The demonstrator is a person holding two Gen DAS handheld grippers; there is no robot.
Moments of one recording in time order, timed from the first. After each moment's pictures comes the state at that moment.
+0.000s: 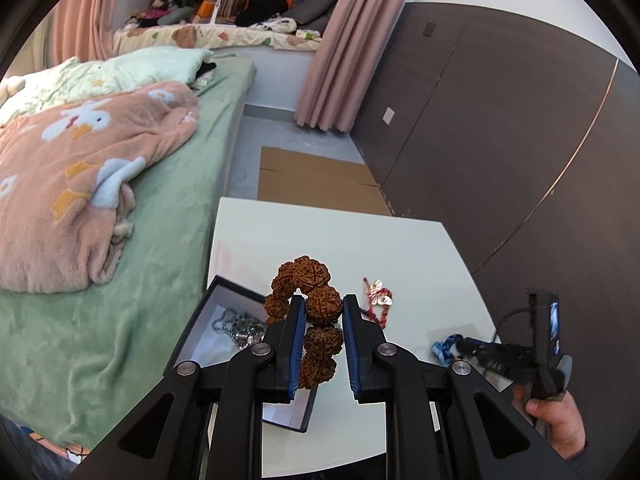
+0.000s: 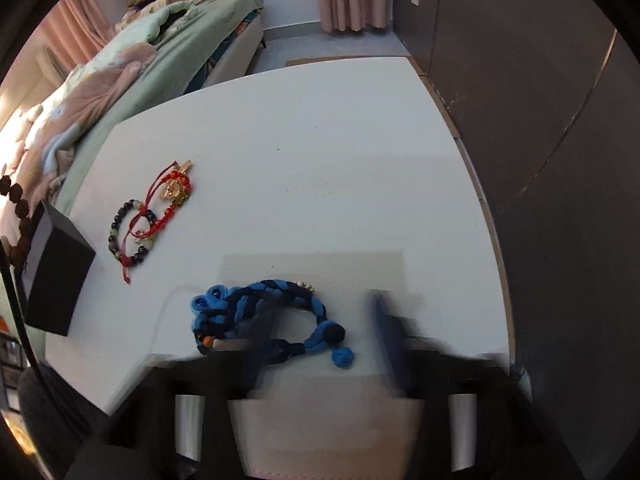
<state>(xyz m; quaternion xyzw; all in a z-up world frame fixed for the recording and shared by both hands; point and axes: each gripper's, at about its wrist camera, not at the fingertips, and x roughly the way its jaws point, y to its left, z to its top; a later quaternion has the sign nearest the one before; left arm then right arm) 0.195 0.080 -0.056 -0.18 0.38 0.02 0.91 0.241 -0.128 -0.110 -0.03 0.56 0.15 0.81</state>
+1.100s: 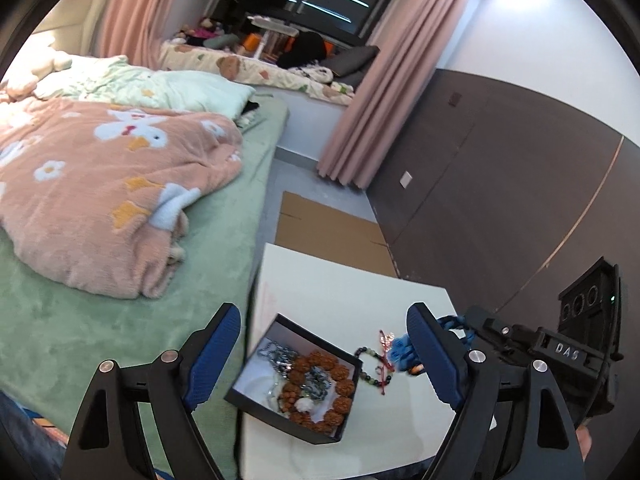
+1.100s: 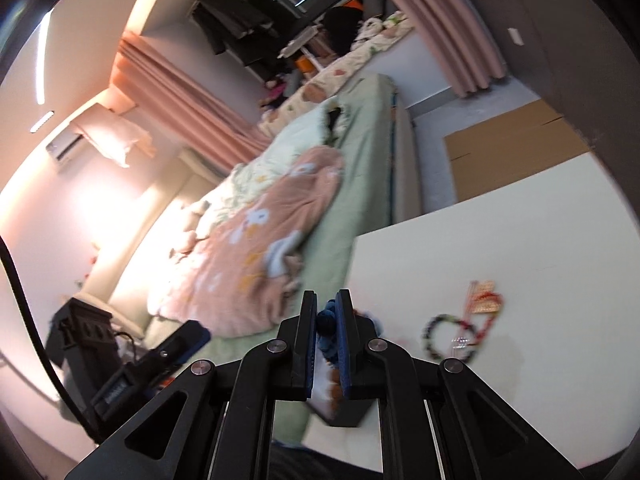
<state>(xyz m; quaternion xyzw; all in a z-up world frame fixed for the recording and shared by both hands) 0.140 0.139 -0.021 -0.25 0.28 0.07 0.92 0.203 -0.006 0.005 0.20 0.42 0.40 0.79</state>
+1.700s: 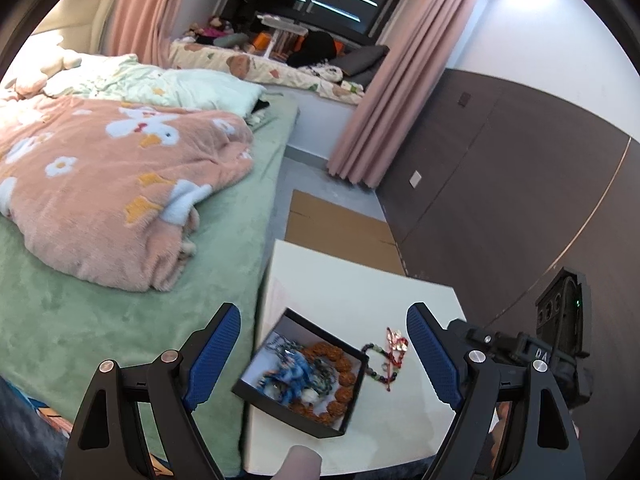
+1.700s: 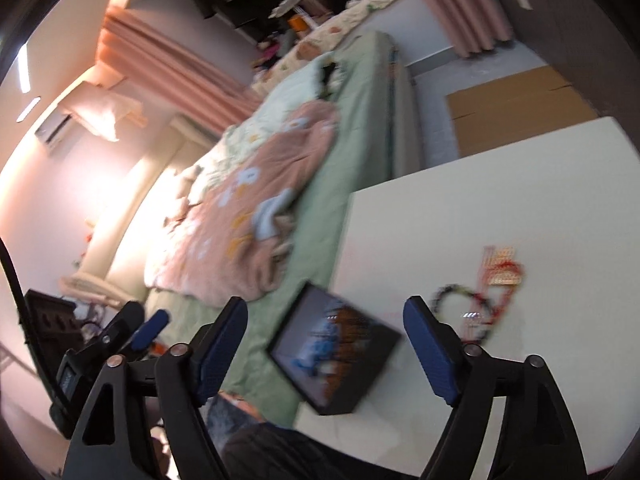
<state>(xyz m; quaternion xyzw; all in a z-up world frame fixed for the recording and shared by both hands) 0.137 0.131 -0.023 -0.25 0.29 0.08 0.92 0.225 -0.007 -0.038 0.17 0.49 0.37 0.77</state>
